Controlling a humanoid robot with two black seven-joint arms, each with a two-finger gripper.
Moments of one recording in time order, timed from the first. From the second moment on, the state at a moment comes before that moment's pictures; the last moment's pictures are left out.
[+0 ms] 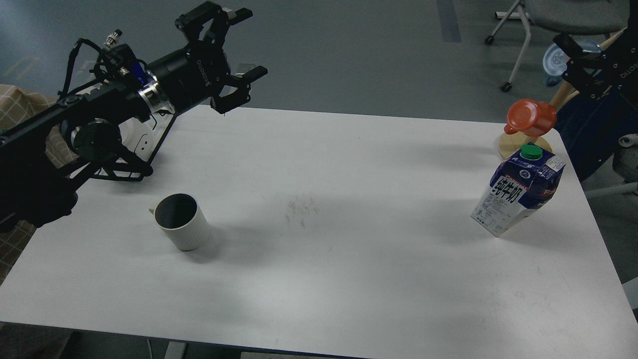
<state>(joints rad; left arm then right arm) -0.88 0.64 -0.61 -1.20 0.17 -0.42 -0.12 0.64 -0.80 1.00 1.17 -0.39 0.49 0.26</state>
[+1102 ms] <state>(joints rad) -0.87 0.65 -0.71 -1.16 0.18 -0.42 -0.12 0.64 -0.80 1.01 1.16 -0.39 0.49 0.26</state>
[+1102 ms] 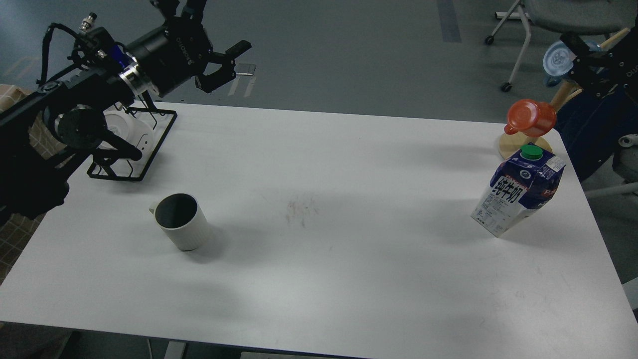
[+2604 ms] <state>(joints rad) -0.80 0.66 -0.72 -1.27 0.27 -0.39 -0.12 0.68 -0.74 1.06 1.11 -0.39 0.49 0.25</state>
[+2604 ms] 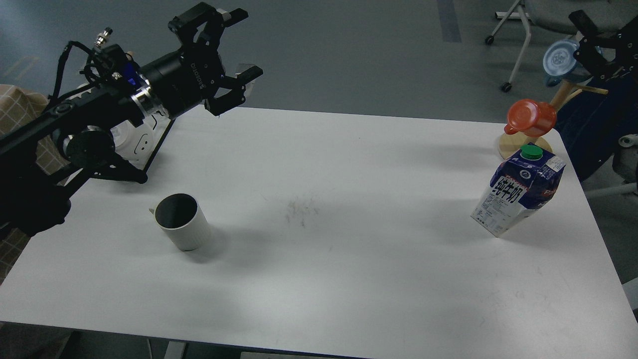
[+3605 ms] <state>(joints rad) -0.80 0.64 -0.75 -1.28 0.32 -0.37 -0.12 0.68 -0.73 1.07 1.12 -0.39 0.49 0.26</state>
